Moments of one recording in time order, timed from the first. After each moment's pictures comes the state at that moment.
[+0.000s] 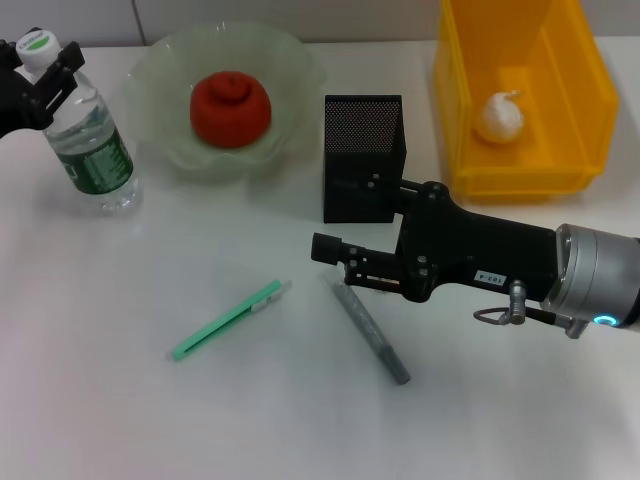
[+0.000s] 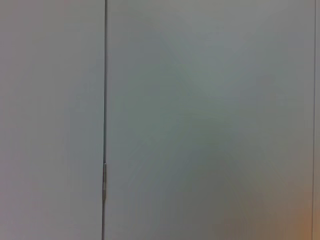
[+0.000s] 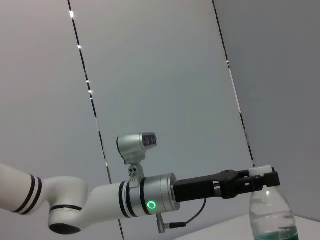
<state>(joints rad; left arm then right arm) -0.42 -2.07 0.58 0.54 1.48 1.24 -0.96 0.37 2.09 -1.50 -0.60 -1.09 -1.44 1.11</state>
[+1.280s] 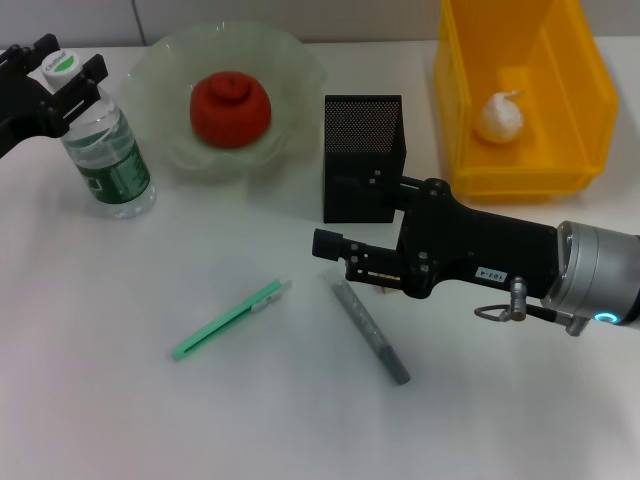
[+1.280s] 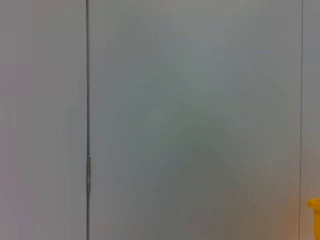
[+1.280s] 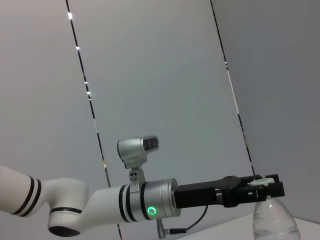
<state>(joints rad) -0.43 -2.06 0.61 0.53 1.48 1.23 -0.94 0.37 2.09 -1.50 -0.60 -1.09 -1.44 1.11</state>
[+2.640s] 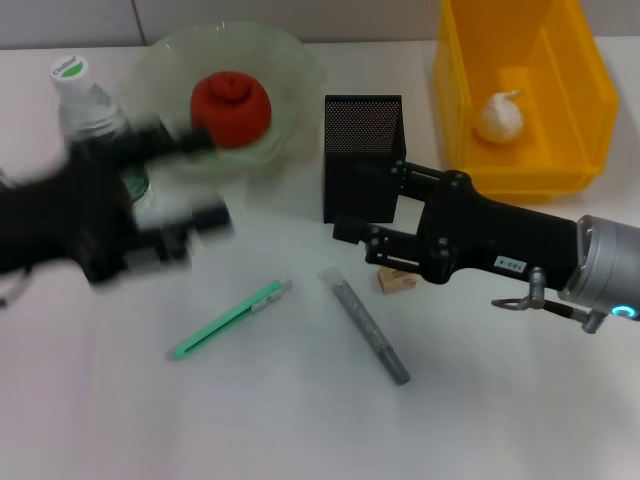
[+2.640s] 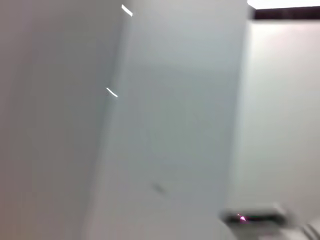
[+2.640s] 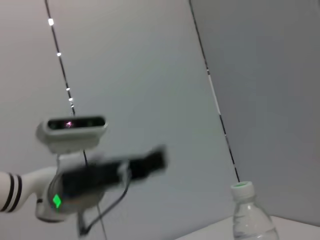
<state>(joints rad) -0.37 -2.02 0.83 0.70 1.51 1.92 -1.28 0.36 2.08 -1.45 -0.60 -1.09 -1.45 1.15</state>
